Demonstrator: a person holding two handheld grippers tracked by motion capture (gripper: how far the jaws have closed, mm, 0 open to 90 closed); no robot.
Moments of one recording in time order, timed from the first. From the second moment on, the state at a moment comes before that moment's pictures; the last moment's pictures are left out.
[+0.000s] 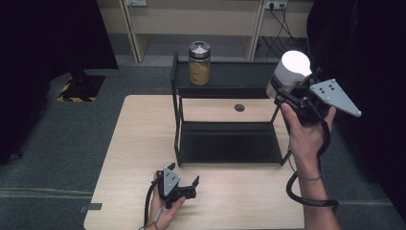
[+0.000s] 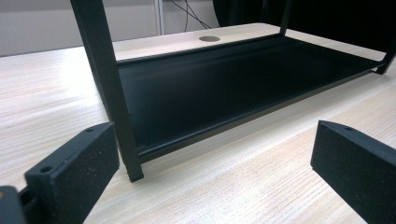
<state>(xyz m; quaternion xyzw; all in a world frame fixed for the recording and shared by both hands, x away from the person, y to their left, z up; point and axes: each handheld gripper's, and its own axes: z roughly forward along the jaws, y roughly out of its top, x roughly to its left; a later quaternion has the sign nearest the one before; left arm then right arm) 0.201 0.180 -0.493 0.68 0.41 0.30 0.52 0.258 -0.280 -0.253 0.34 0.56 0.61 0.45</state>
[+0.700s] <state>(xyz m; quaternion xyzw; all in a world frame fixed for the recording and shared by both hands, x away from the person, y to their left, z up) 0.202 0.180 -0.492 0.68 0.41 0.30 0.53 0.302 -0.270 -0.231 0.37 0.57 0.58 0.45</state>
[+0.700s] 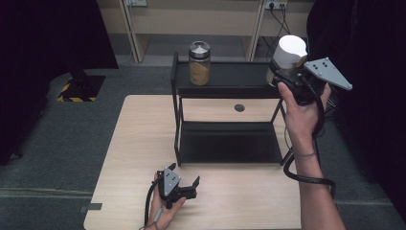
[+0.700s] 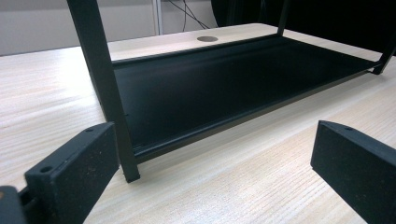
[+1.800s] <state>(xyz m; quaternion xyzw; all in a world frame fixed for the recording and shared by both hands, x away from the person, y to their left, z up) 0.201 0.179 -0.493 0.68 0.41 0.30 0.53 0.347 -0.273 -0.228 0.42 0.58 0.57 0.41</state>
